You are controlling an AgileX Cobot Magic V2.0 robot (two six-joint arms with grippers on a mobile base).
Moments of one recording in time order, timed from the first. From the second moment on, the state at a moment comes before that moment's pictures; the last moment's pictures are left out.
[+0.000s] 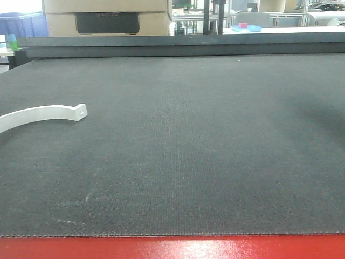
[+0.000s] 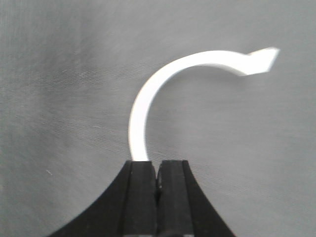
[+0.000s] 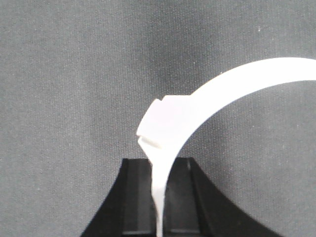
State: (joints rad) left arm -0.02 1.61 -1.32 0.05 0.99 -0.04; right arm -0.03 1.53 -1.33 0.09 1.05 0.11
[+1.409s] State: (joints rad) left arm -0.02 1.88 -1.33 0.05 0.90 -0.03; right arm -0.03 1.57 -1.32 0.10 0.99 0.07
